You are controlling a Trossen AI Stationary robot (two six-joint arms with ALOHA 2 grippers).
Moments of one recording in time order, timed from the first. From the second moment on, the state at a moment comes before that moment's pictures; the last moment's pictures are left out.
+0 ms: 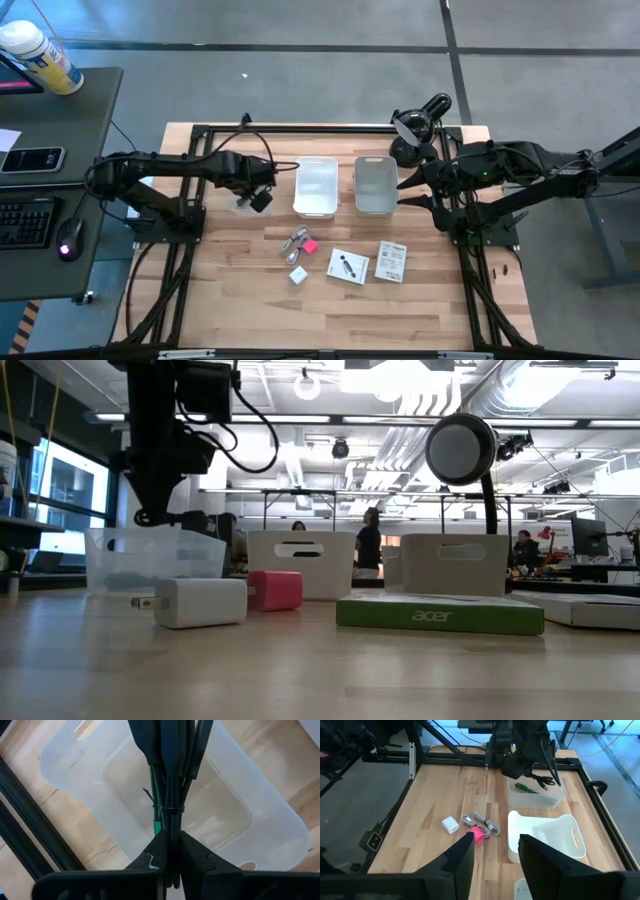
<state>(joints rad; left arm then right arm) 0.32 1.38 0.98 -1.14 -0.31 -0.66 0.14 1.00 1.35 -0.84 0.05 0.05</state>
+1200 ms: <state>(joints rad) -0.05 1.35 1.29 -1.04 -0.14 -0.07 0.14 1.00 1.35 -0.86 0.04 0.03</state>
